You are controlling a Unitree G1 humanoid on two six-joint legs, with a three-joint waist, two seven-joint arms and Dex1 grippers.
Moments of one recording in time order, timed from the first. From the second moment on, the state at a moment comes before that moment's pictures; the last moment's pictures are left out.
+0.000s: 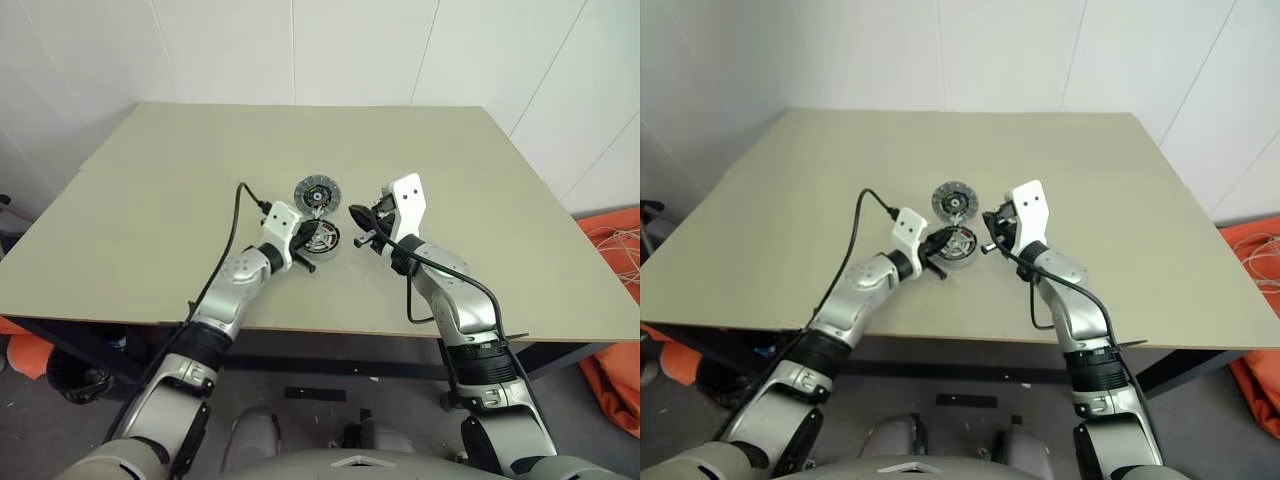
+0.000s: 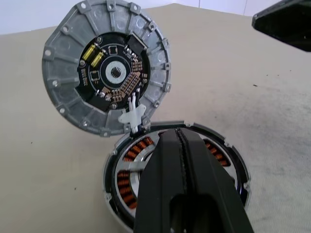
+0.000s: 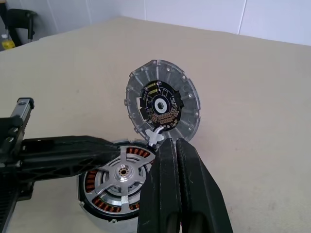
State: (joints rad) left arm -0.53 0.15 -0.21 0.39 -0.18 0.13 -0.43; right arm -0.39 -0.20 0.05 -0.01 0.19 0.39 0.43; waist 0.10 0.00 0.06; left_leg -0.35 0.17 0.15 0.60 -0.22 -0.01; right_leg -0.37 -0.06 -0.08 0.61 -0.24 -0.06
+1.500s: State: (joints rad) left arm -0.09 0.07 0.05 -0.09 -0.09 0.05 -0.11; right arm -0.75 -0.37 0.37 0.37 0.02 0.24 0.94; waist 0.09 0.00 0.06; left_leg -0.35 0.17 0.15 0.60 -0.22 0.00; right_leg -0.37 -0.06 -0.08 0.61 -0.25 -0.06
